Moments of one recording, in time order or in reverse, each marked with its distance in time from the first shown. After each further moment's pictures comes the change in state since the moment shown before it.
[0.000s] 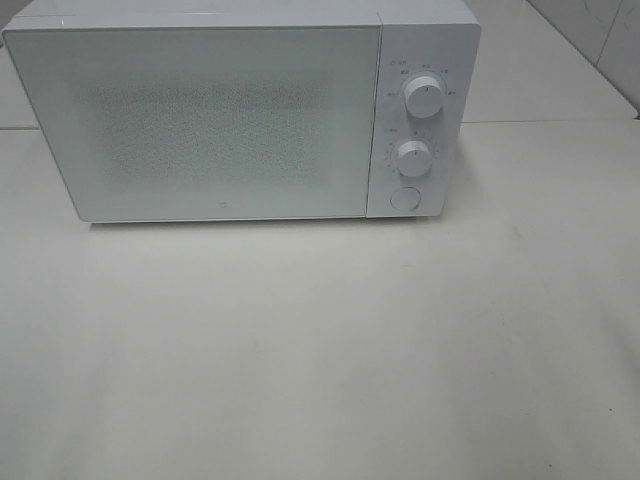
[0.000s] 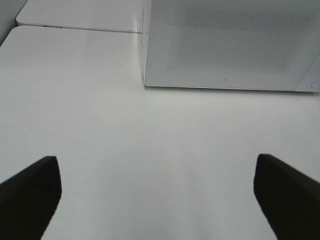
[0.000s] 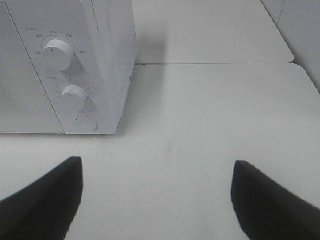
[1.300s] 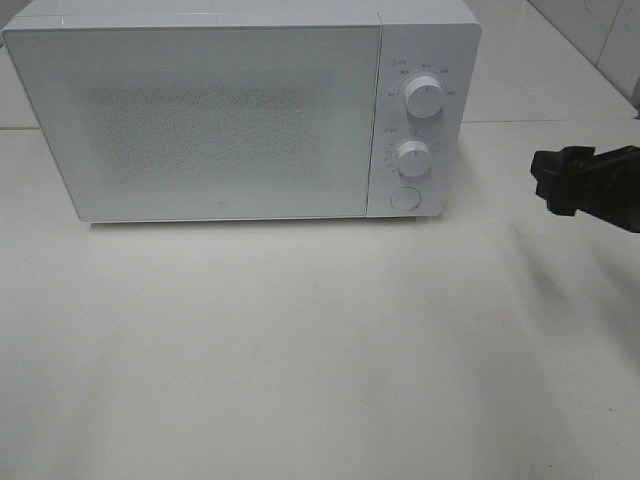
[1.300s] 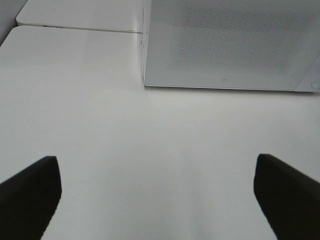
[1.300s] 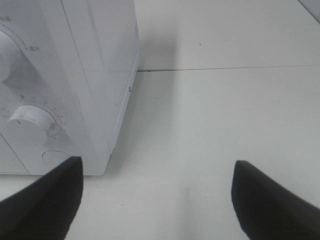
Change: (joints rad) left arm 0.000 0.000 0.000 0.000 0.000 0.000; right arm 0.017 0.887 0.021 0.089 -0.960 -0.062
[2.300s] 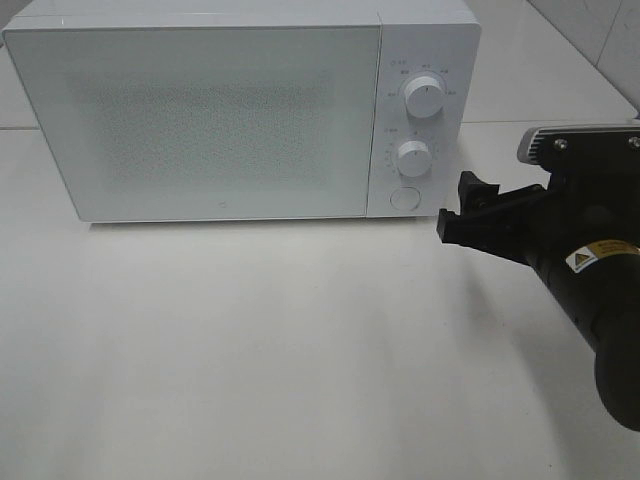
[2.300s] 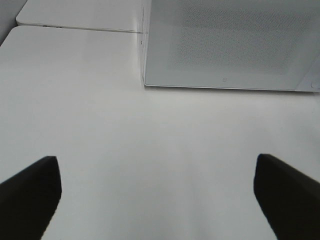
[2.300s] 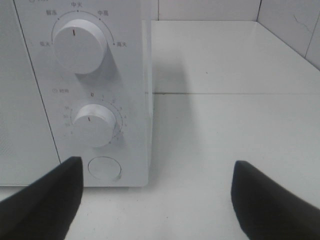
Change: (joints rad) left arm 0.000 0.000 0.000 0.000 0.000 0.000; right arm 0.591 0.211 0.023 0.755 -0.480 -0.311
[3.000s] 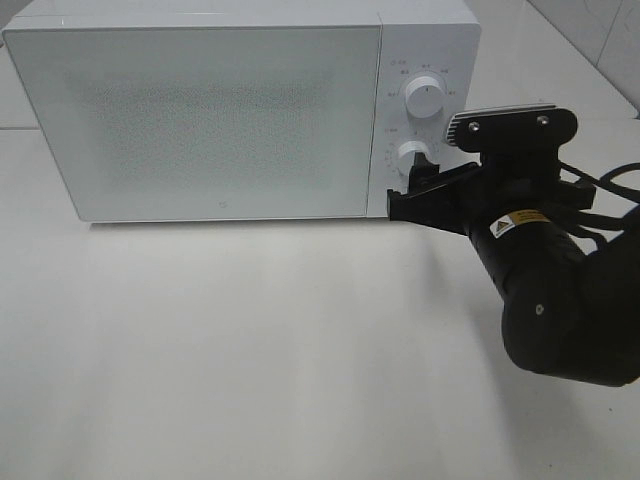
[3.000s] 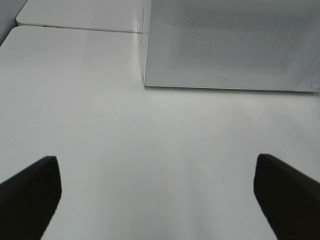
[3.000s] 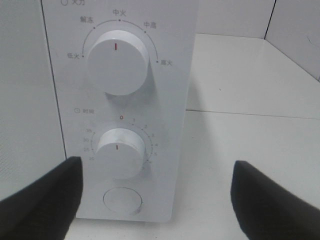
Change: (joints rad) left arm 0.000 0.000 0.000 0.000 0.000 0.000; right arm 0.001 0.171 -0.195 0.006 -0.014 -0.090
